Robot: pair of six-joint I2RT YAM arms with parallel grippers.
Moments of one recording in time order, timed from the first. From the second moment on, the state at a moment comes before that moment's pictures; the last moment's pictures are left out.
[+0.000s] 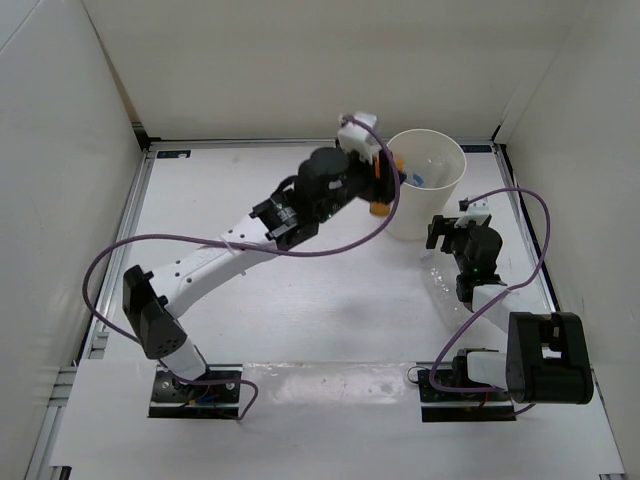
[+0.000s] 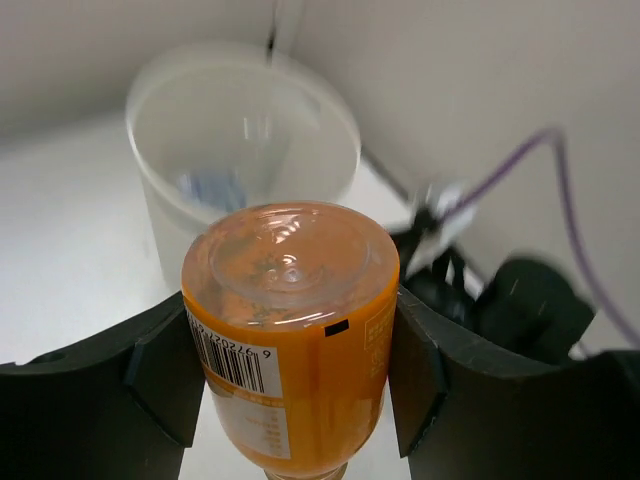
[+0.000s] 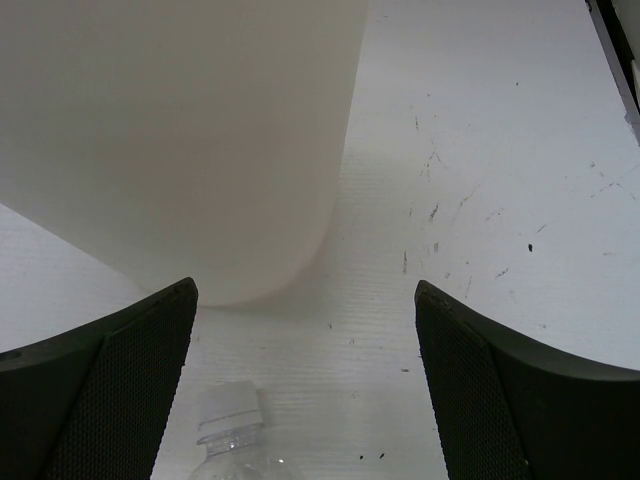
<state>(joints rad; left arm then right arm) -0.97 1.64 1.59 -0.17 -0.19 -0.35 0.03 1.24 0.36 0.64 -0.05 -0.01</state>
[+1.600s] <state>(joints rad) -0.73 0.76 1.11 -0.63 -0.32 -0.26 0.40 1.02 0.07 0.94 0.59 -0.05</state>
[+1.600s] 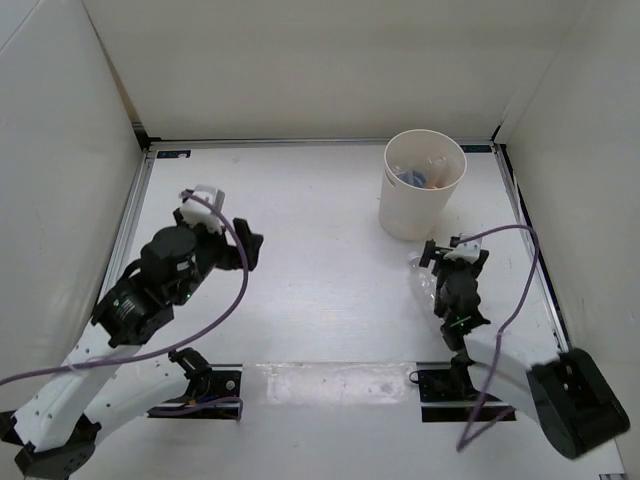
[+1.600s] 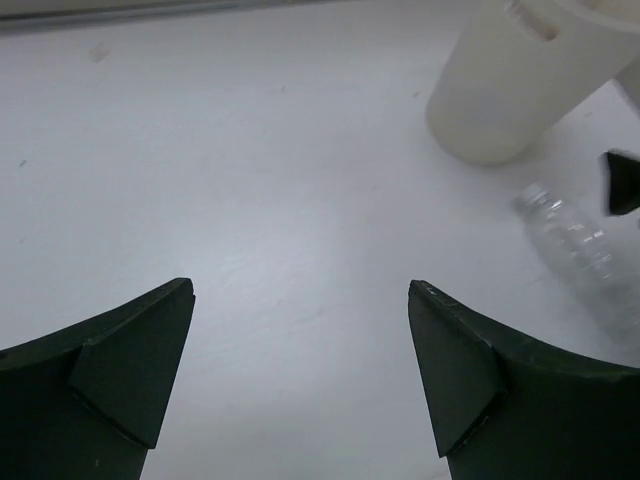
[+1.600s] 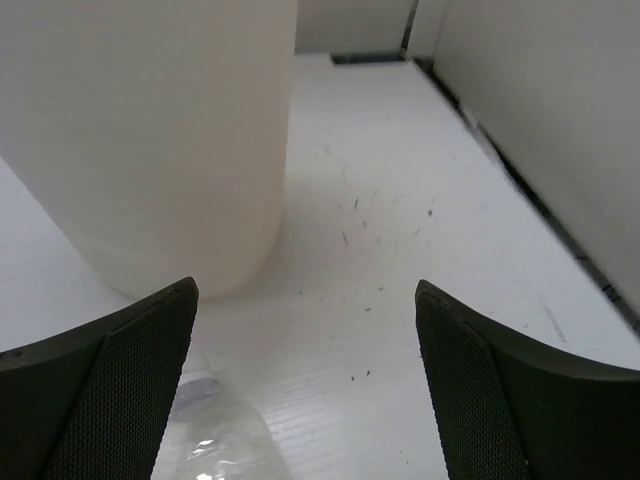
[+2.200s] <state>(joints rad) -0.73 0.73 1.07 -0.88 -0.59 -0.27 0.42 0.49 0.71 -0.64 0.67 0.55</state>
